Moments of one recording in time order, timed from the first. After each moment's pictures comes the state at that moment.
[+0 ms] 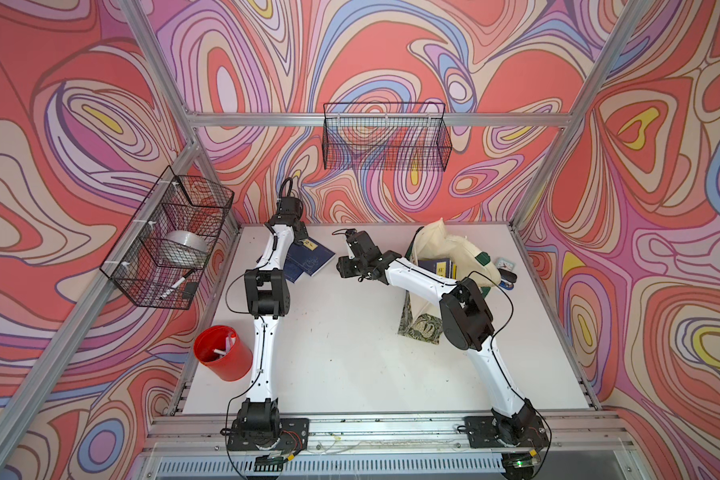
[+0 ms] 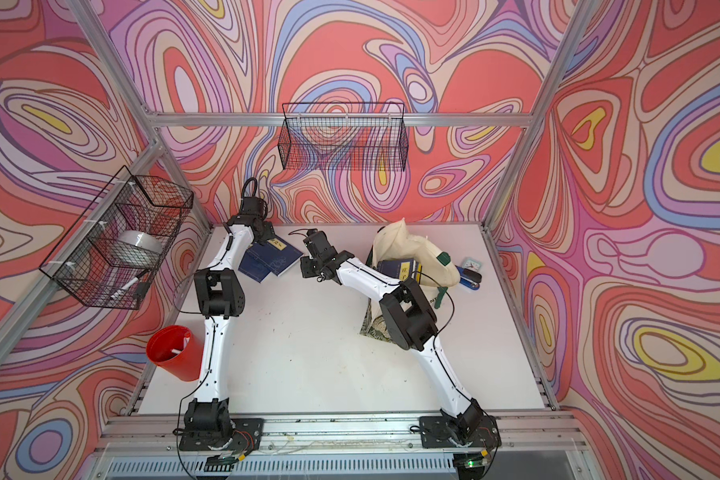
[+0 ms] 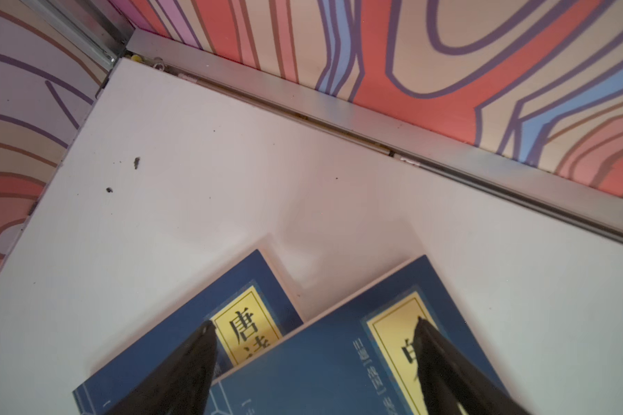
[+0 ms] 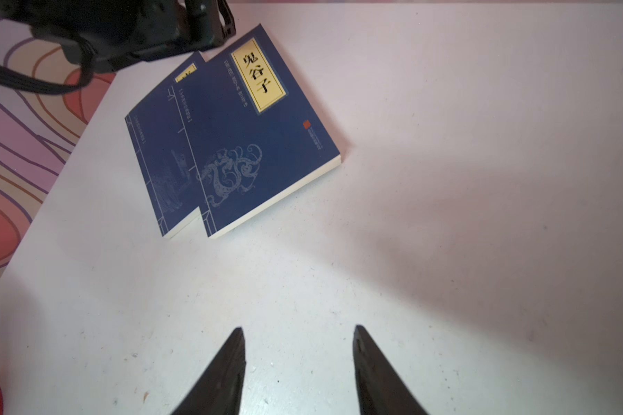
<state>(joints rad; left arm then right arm) 0.00 2.71 2.62 -0.84 -0.28 -0.33 0.71 2.35 2.02 -0.38 -0.03 0.39</state>
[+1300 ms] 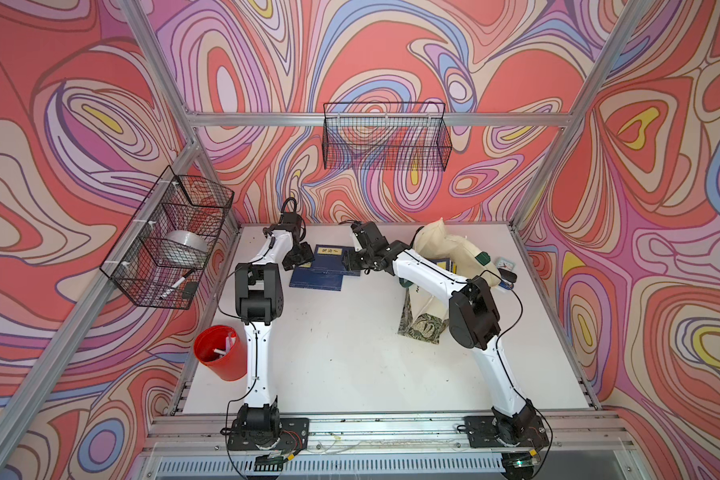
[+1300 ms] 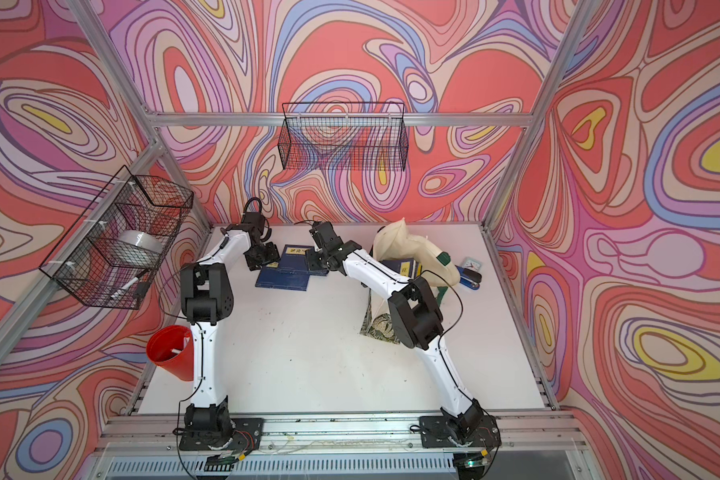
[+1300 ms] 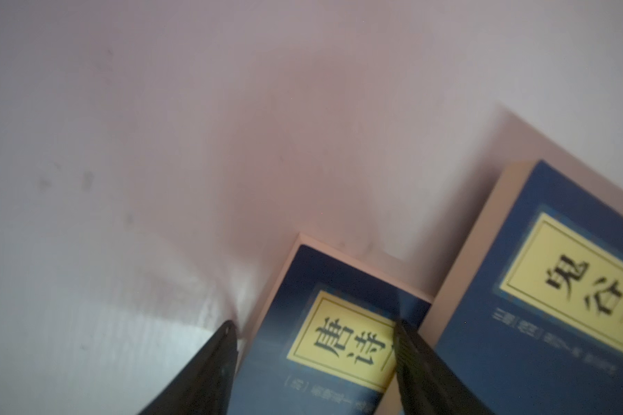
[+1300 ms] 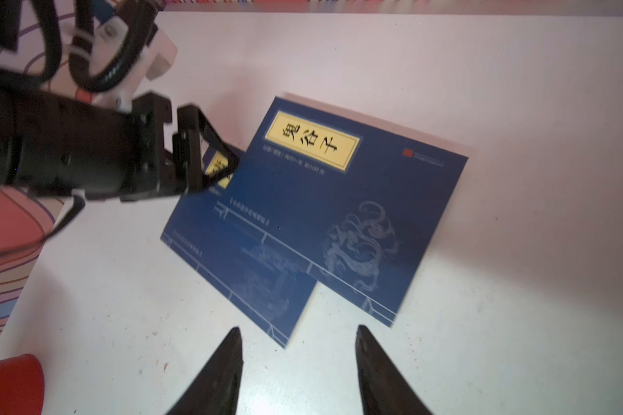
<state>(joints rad) -0.05 2.37 1.99 -0.90 0.00 -0.43 0.65 2.34 2.10 -0.53 -0.09 0.38</state>
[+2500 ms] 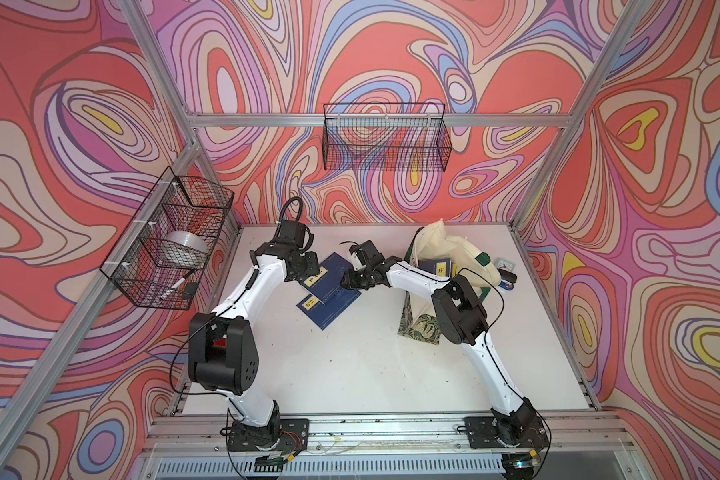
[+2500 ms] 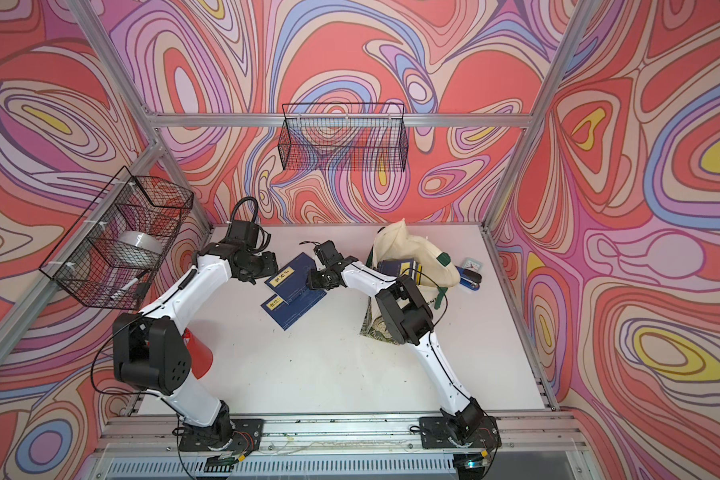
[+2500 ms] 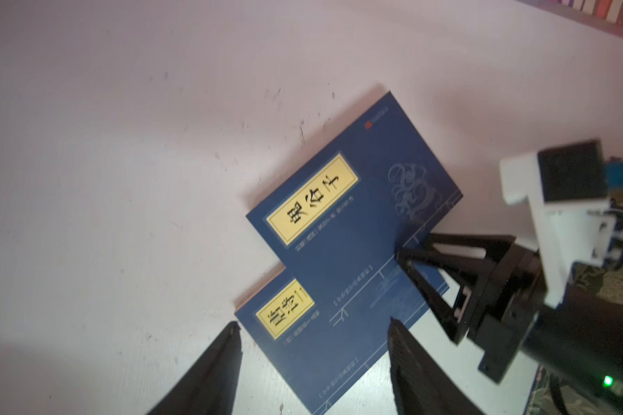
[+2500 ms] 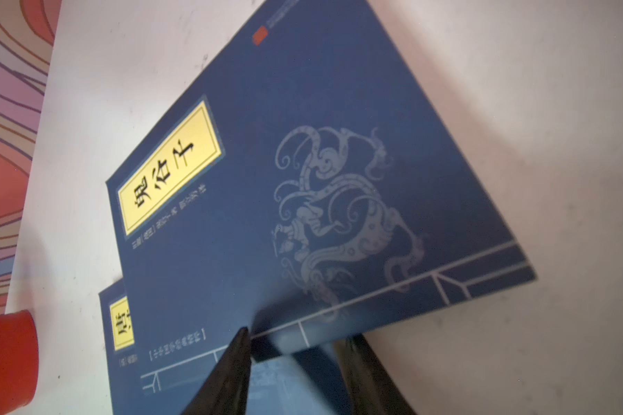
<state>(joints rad) -0.15 1.71 1.45 -0.76 -0.01 -0.38 0.67 2.44 1.95 -0.41 -0.29 0.45</state>
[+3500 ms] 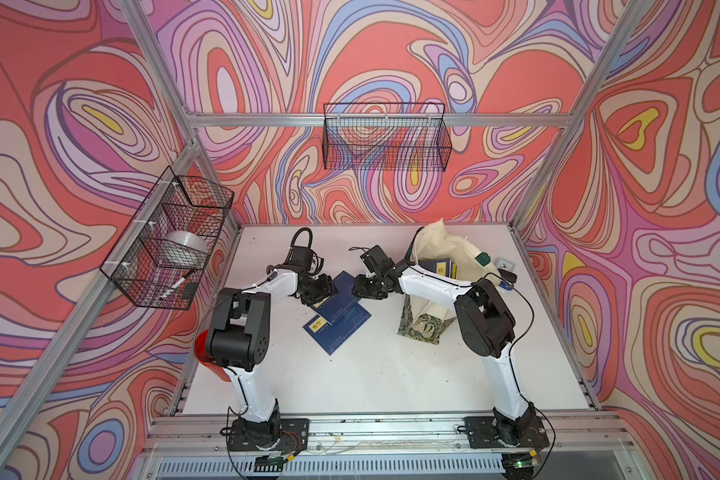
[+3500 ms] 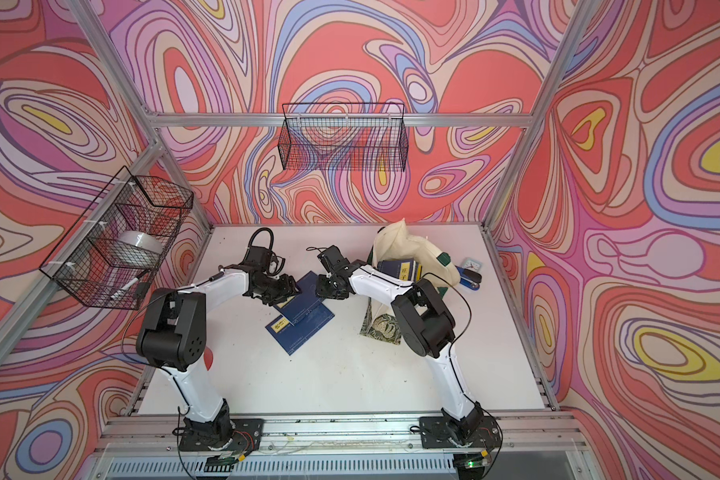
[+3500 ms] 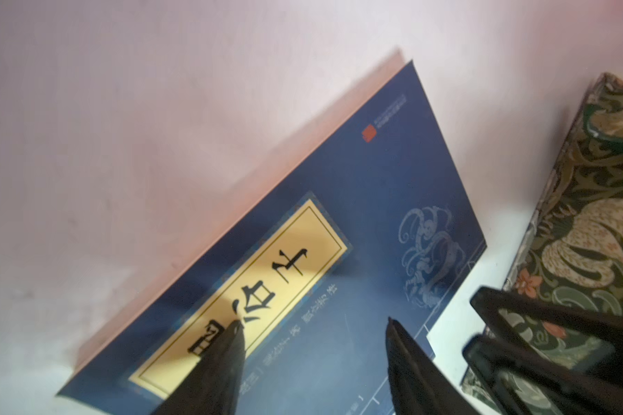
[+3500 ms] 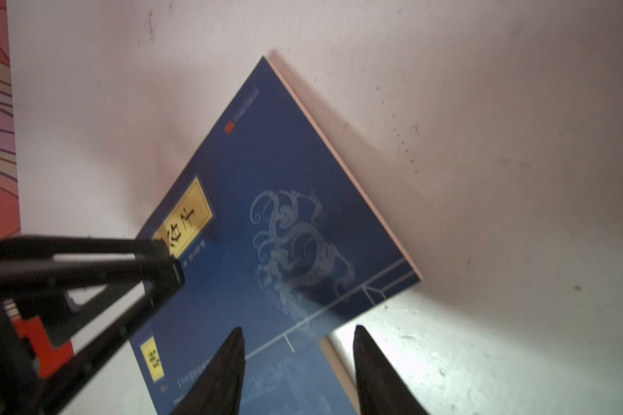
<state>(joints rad) -0.18 1.81 1.12 -0.46 0.38 -0.54 0.69 2.19 1.69 -0.49 -0.18 0.67</state>
